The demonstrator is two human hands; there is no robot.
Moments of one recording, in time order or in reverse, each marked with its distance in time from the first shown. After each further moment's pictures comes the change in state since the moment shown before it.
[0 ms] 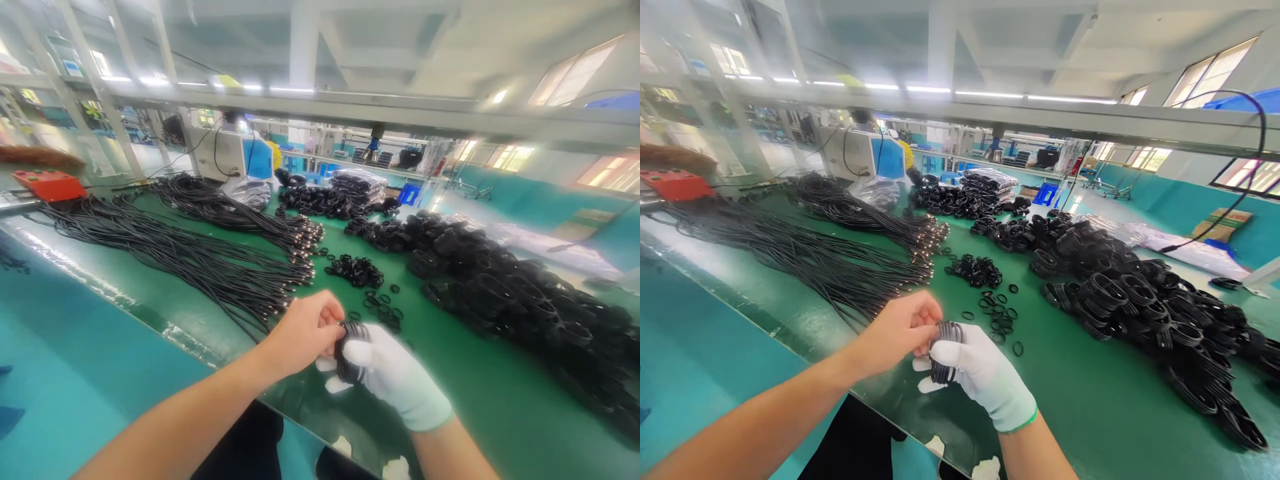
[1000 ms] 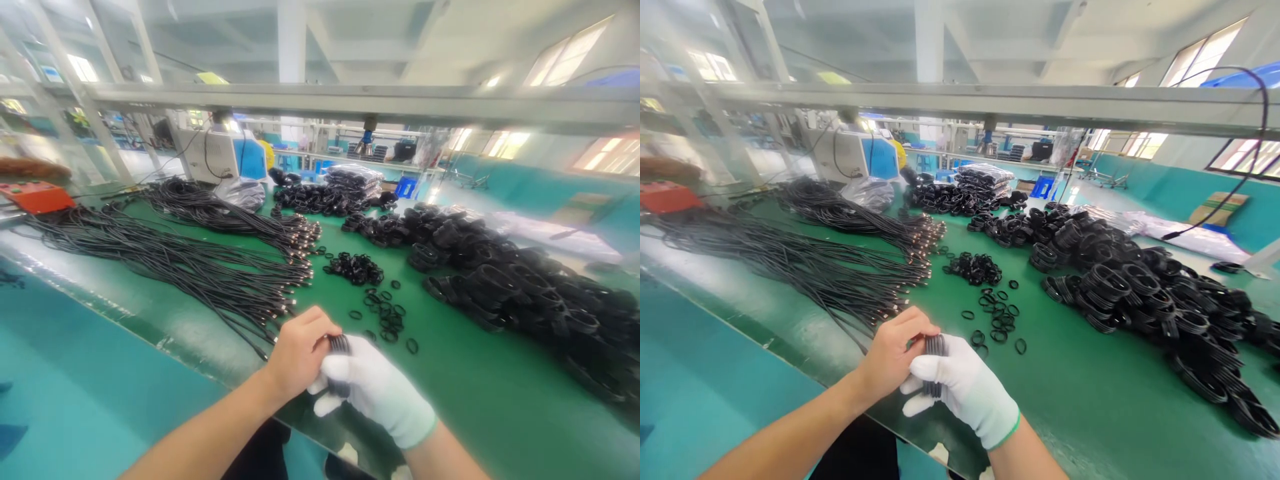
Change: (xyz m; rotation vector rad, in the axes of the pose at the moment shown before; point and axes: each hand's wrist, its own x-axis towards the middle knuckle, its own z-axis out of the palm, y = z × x) left_hand 0.003 -0.040 0.008 0.281 0.197 0.432; right_hand 0.008 0.021 0.012 0.116 0.063 0.068
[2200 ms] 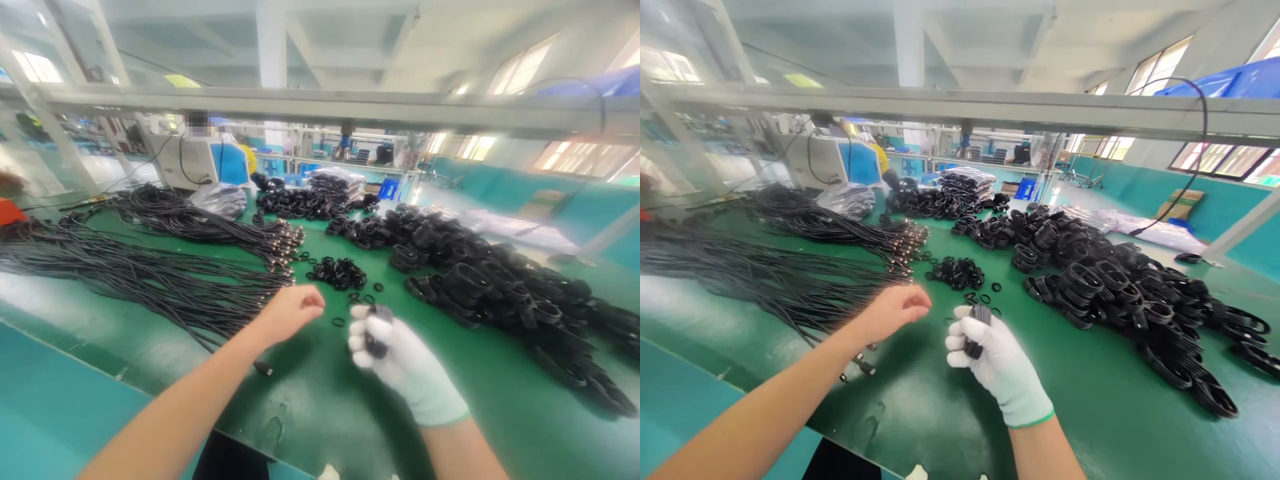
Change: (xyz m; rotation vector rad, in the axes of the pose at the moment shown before) left_hand 0.072 -0.023 -0.004 0.085 -0.332 -0.224; right_hand -0.017 -0.040 -0.052 0.155 0.383 -0.232
